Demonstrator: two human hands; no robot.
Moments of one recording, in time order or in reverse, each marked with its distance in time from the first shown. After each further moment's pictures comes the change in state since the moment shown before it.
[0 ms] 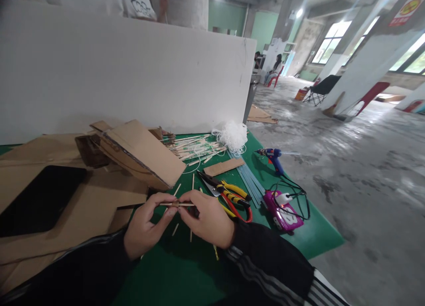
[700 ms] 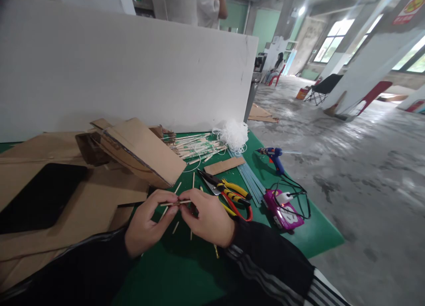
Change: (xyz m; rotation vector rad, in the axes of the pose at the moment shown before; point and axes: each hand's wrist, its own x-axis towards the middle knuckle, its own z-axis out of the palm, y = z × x) left_hand 0.003 0.005 -0.001 -0.019 0.011 0.090; right_hand 0.000 -0.001 0.000 -0.060 -0.013 -0.024
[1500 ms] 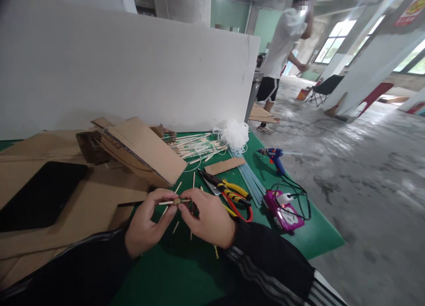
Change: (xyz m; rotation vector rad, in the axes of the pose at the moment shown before) left_hand -0.006 -0.004 0.005 -0.086 0.036 -0.074; right_hand 0.000 -0.004 -0.004 -0.041 -0.021 0.047
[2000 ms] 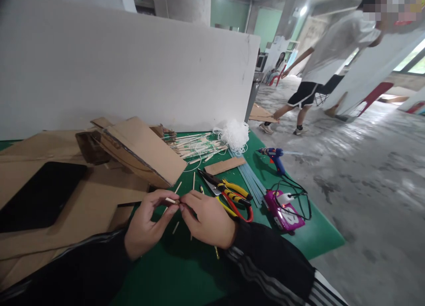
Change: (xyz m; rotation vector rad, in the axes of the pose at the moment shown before) left_hand -0.001 0.001 0.002 -0.047 0.042 -0.012; right_hand 0.003 -0.001 -0.001 -0.058 -0.155 -0.041
